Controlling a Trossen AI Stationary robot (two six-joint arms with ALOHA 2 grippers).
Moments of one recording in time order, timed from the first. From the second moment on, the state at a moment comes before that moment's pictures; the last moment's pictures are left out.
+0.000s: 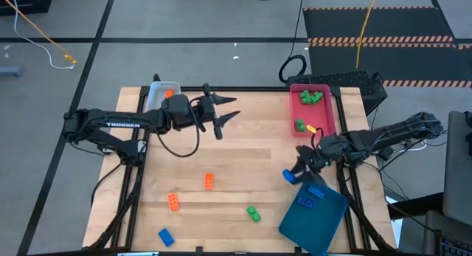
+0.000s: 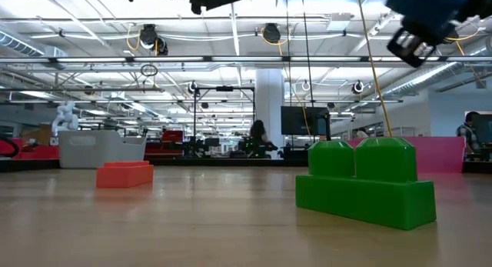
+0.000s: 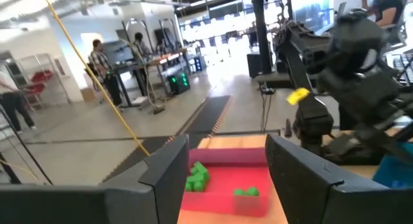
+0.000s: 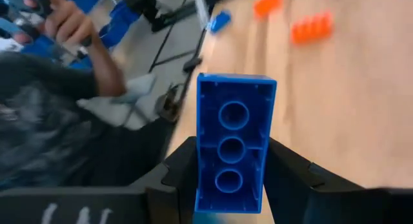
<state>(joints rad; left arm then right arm) 0.15 1.32 0.96 0.42 -0.11 0.24 0.24 0.76 0.49 -0.17 -0.29 0.52</state>
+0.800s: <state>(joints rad) 0.20 1.33 0.96 0.47 -0.10 0.29 0.69 0.88 0.49 -0.49 -0.29 1.36</state>
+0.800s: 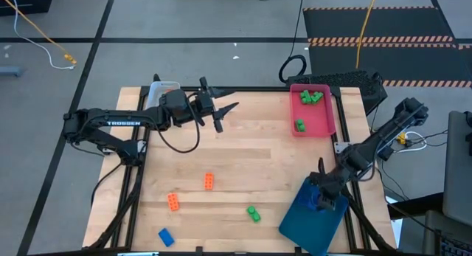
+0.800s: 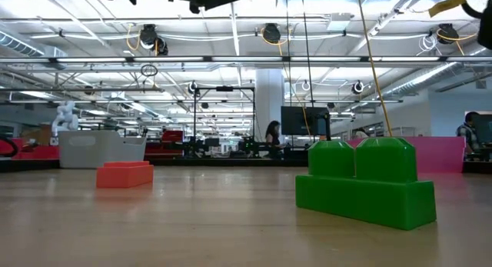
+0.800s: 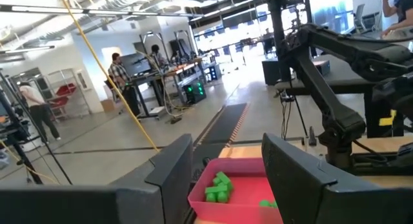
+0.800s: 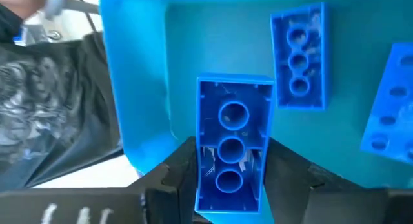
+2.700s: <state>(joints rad) -0.02 1.33 0.96 0.08 -0.06 0.02 0.81 1.03 0.49 0.08 0.29 0.98</state>
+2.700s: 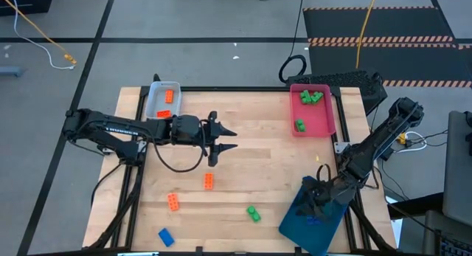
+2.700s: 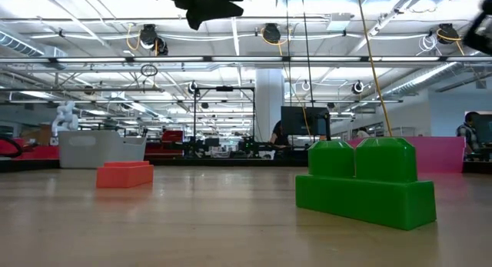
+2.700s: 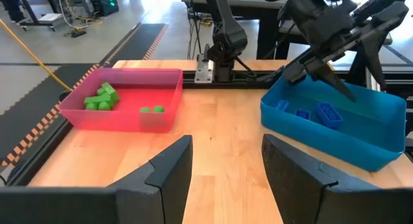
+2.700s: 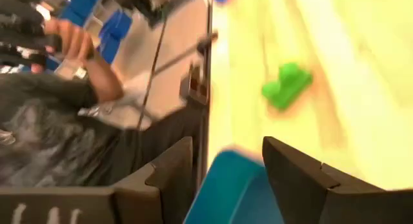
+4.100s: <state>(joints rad) -0.06 1.22 0.96 -0.15 -0.10 0.00 0.50 1.72 1.33 -0.70 0.28 0.22</state>
